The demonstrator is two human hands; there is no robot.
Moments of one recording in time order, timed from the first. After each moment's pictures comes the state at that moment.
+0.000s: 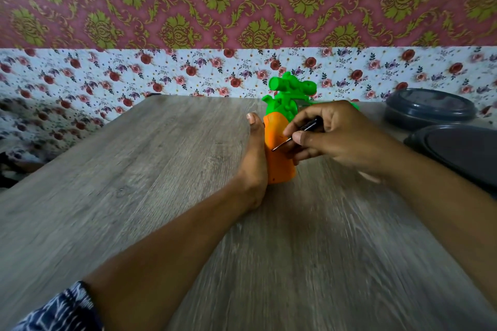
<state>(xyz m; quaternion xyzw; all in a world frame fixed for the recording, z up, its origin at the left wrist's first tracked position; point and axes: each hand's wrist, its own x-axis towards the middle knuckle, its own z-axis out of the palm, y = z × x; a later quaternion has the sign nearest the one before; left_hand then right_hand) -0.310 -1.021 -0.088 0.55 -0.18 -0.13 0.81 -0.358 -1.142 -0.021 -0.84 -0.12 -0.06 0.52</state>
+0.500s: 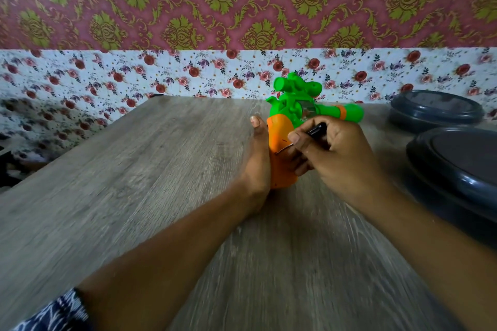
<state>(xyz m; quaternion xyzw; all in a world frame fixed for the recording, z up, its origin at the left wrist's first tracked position) -0.314 -1.026 -0.089 0.55 -0.21 -0.13 0.80 -0.361 -1.129 -0.052 -0.81 -0.09 -0.22 0.54</state>
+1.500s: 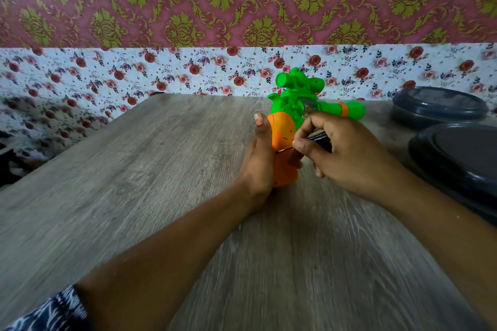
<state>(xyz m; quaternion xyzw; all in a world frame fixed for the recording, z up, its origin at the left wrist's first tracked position) -0.302 -1.023 -0.105 0.61 -0.18 -0.06 0.77 -0.372 -1.140 -0.037 -0.91 -0.12 -0.19 0.35</state>
